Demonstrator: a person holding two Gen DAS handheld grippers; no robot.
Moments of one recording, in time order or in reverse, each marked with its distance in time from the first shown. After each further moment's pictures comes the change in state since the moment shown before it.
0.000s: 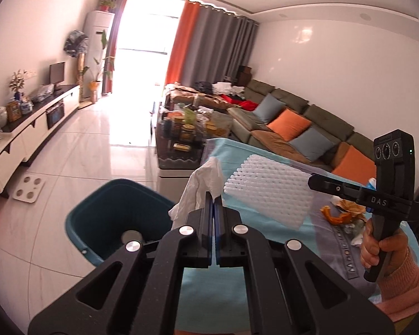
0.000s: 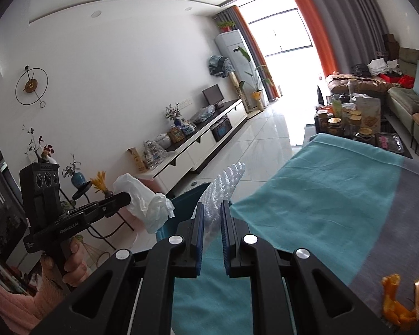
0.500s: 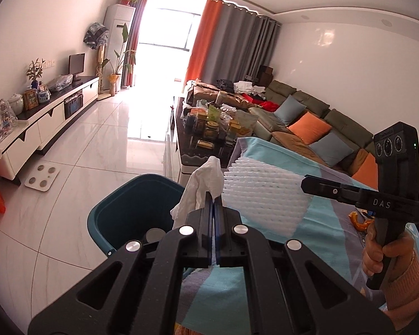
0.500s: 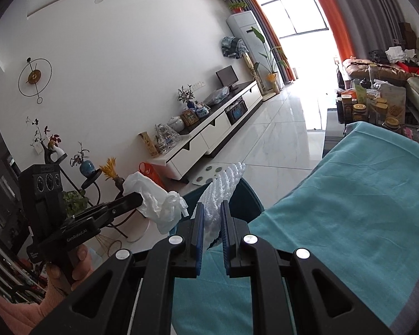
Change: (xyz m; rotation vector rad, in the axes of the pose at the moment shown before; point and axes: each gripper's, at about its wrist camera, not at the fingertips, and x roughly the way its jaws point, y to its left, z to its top) left arm 0.003 0.055 0.003 -0.058 0.014 0.086; right arm 0.074 0.023 0.013 -0.001 0.099 0.068
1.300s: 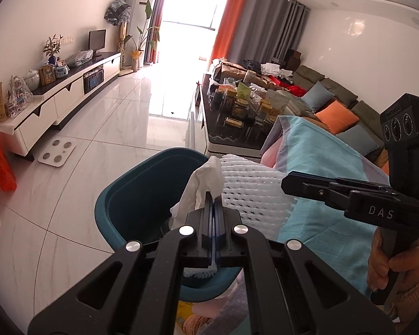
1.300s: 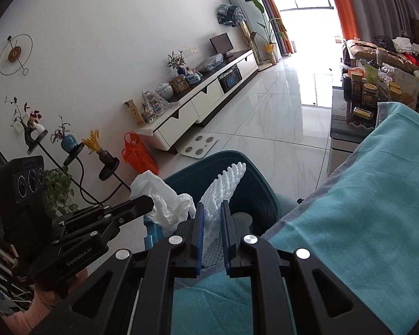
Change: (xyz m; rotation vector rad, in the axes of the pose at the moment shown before) left arm 0.082 0.045 -0.008 -0.069 0.121 0.113; right arm 0.111 0.015 0.006 -0.022 0.179 -0.067
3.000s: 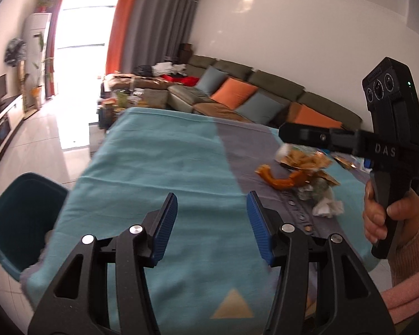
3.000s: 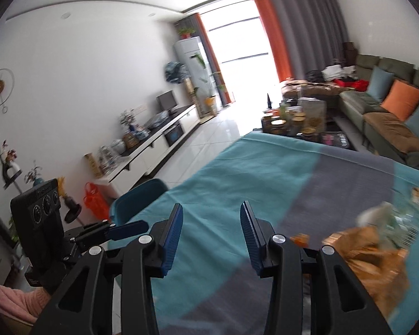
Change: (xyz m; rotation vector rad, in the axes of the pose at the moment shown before) left arm -0.028 -0.245 -0.080 0.355 -0.012 -0.466; right arm -0.260 -0.077 -0.118 0.112 -0.328 -0.287
